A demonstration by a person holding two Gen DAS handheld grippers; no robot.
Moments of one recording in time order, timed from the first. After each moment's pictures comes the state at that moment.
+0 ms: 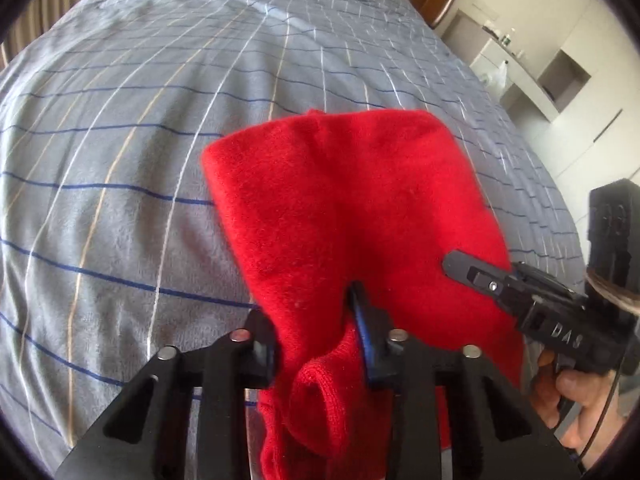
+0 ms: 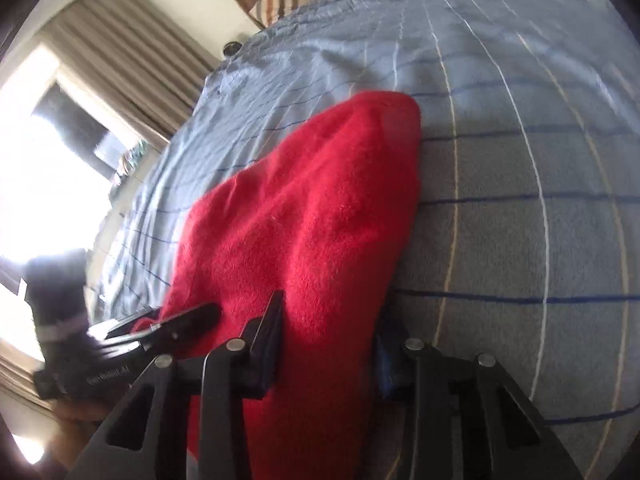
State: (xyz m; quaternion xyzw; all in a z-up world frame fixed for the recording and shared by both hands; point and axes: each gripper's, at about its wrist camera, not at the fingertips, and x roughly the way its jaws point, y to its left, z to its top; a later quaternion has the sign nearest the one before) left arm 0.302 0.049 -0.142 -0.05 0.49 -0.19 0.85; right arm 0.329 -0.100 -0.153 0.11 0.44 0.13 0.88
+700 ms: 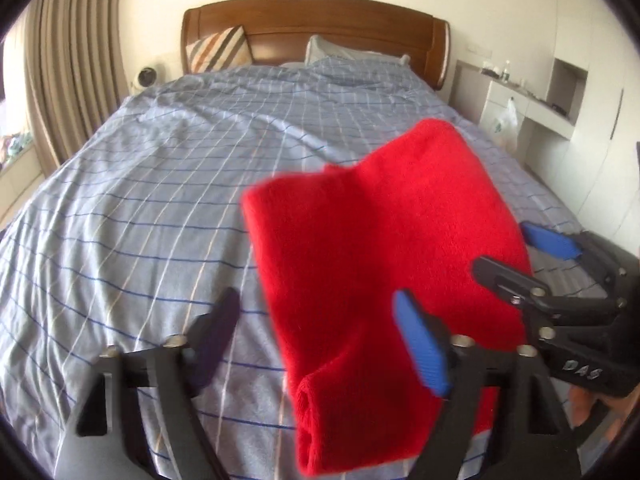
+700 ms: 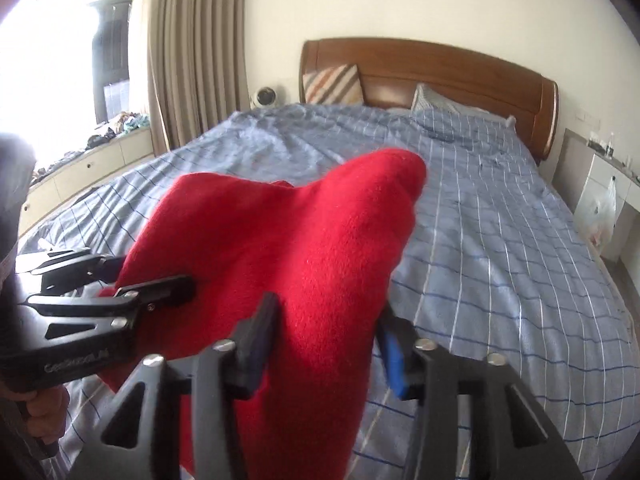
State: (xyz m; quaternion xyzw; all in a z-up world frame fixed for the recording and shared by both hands) left arm 0.274 0.047 -0.074 0.03 0.35 -0.11 0.93; right arm 0.302 -0.087 -0.063 -0.04 0.33 0.08 0.94
